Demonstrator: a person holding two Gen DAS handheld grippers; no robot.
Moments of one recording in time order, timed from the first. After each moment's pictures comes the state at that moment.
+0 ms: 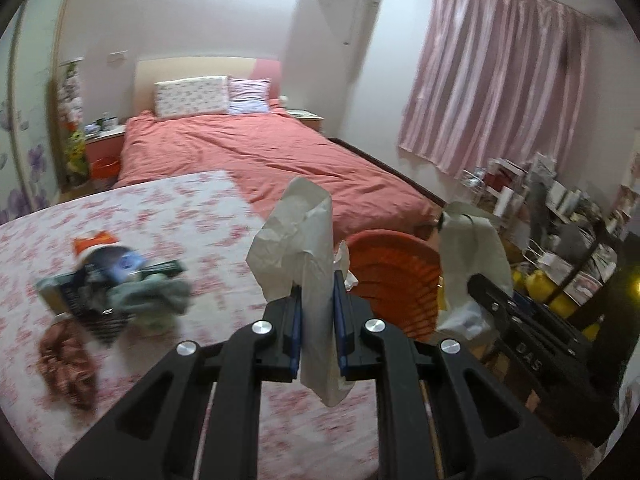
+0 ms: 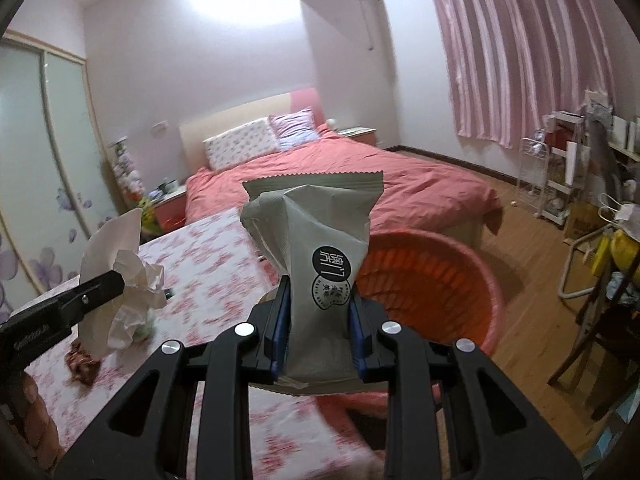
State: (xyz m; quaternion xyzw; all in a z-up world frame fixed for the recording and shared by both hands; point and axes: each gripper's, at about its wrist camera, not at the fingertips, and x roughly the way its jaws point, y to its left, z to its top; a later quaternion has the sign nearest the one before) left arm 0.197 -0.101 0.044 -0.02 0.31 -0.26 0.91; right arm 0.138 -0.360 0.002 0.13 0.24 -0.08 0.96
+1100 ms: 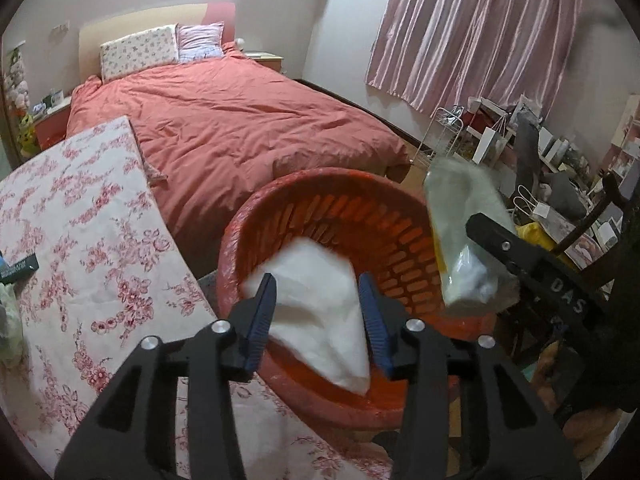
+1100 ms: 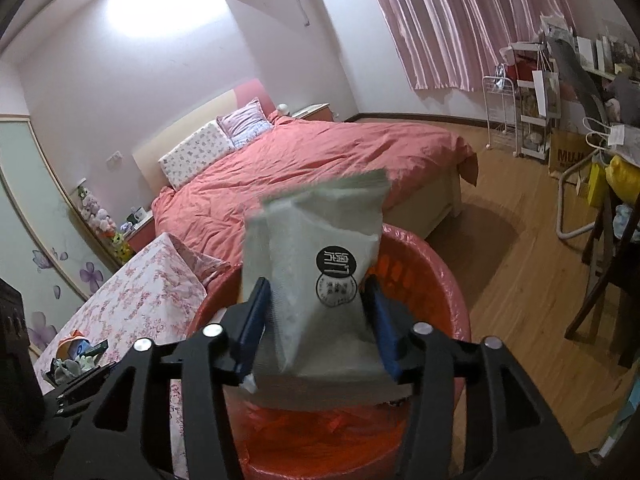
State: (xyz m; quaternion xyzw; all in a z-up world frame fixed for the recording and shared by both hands) left arm 0.282 -0.225 -0.051 0.02 0.41 -0.30 0.86; right arm 0.168 -0.458 -0.048 0.24 0.26 -0.12 0.93
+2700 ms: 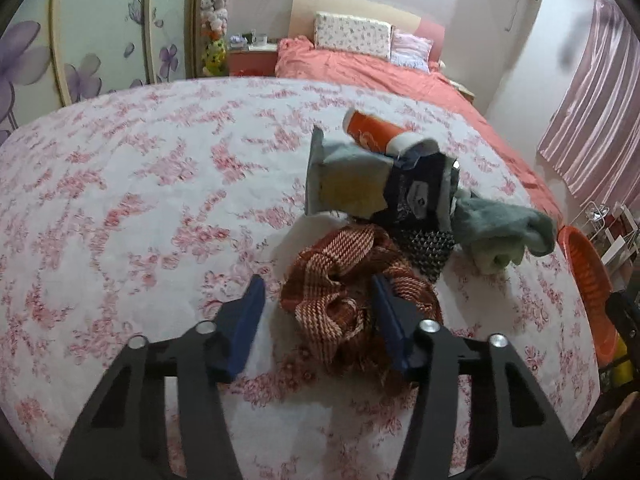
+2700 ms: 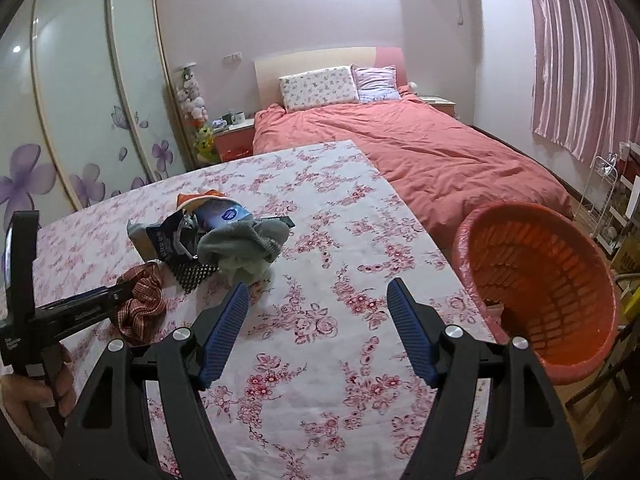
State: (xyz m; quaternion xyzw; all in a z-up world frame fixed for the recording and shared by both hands) left arm 0.256 0.145 -0.063 -0.08 0.43 -0.01 0.90; right arm 0.178 -0.199 -0.021 0.06 0.32 0.04 0.95
